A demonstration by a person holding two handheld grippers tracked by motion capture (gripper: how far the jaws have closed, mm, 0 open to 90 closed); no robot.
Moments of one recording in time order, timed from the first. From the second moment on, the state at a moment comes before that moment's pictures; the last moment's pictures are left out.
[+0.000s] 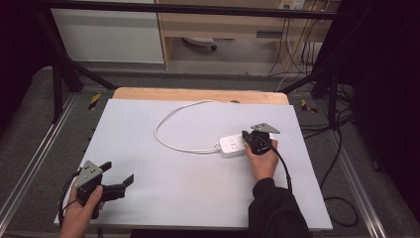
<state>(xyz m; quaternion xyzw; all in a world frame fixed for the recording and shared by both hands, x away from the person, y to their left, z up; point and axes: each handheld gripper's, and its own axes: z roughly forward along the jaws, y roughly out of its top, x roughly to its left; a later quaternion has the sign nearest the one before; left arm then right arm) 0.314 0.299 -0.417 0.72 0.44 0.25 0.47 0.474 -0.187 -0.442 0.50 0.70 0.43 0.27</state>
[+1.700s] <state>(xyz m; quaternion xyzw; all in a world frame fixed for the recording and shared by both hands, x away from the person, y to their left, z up) 0.313 0.299 -0.417 0.72 0.44 0.25 0.47 0.475 -0.182 -0.449 0.49 0.71 0.43 0.27</state>
